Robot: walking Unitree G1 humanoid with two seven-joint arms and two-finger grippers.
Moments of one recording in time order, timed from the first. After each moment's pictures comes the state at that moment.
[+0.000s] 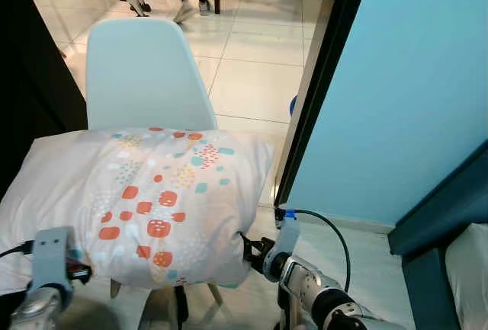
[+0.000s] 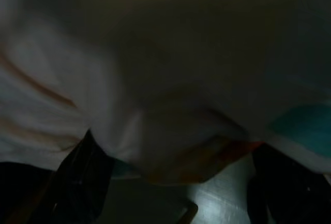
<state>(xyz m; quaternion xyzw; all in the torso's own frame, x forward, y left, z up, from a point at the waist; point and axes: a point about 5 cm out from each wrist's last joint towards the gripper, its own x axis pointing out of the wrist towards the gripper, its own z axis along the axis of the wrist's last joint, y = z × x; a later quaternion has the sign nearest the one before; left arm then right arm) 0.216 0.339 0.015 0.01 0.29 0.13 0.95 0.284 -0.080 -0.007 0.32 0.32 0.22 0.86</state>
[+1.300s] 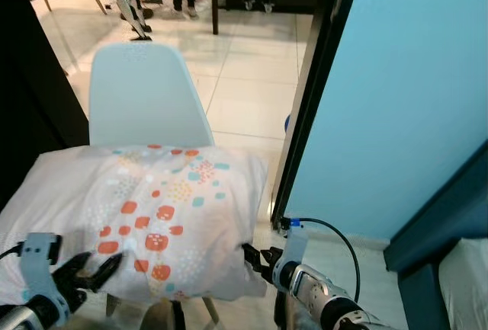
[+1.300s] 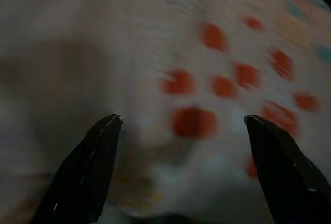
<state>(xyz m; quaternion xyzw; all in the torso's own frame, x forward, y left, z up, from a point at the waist) 0.188 0.312 0.036 -0.15 0.16 -0.03 0.98 0.275 -0.102 -0.019 0.28 0.34 0.18 0.88</state>
